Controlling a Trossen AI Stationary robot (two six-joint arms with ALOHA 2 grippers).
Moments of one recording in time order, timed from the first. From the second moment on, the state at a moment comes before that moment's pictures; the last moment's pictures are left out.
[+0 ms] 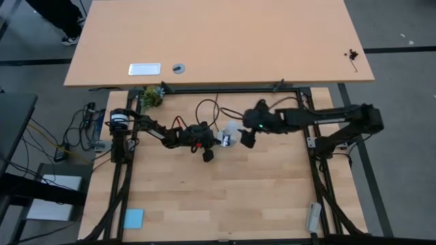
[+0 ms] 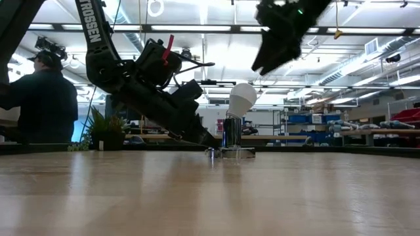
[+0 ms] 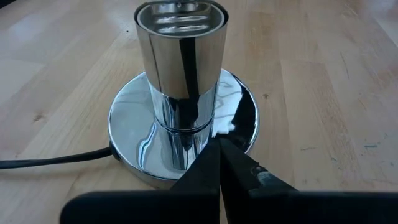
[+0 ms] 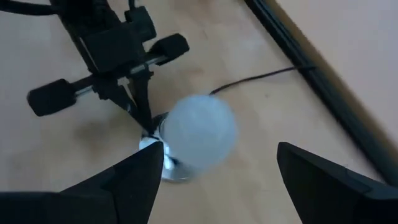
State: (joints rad) left arm 0.15 1.91 0.68 0.73 0.00 -0.06; right arm -0.06 1.38 1.11 -0.57 0.36 0.22
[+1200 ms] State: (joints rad) left arm 0.15 1.91 0.68 0.73 -0.01 -0.06; right arm -0.11 1.63 0.51 0.78 0.36 0.28
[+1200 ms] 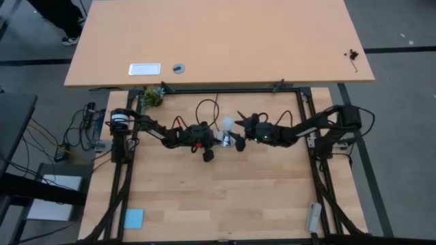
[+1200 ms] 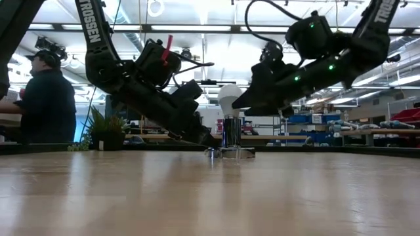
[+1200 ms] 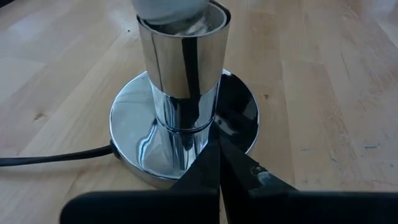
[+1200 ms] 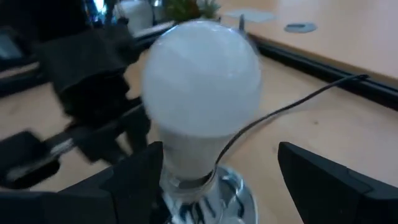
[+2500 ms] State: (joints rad) left arm 0.15 1.77 0.67 0.58 -0.04 -0.03; right arm -0.15 1.71 0.54 0.89 0.24 0.17
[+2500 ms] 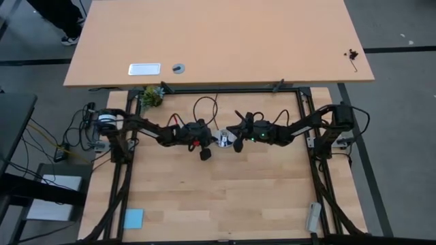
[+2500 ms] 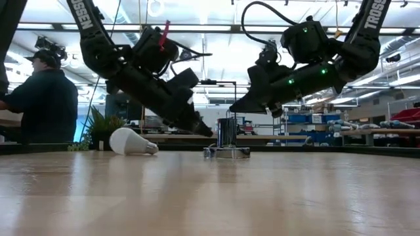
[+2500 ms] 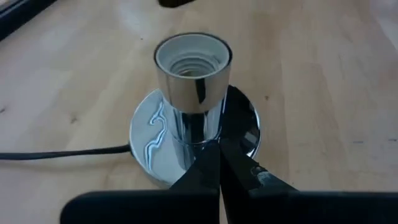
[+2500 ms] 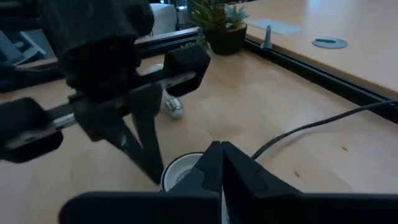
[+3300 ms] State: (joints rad) left arm 0.18 1.54 0.49 0.79 0.08 0.02; right arm -0.15 1.58 0.50 0.73 -0.05 -0.06
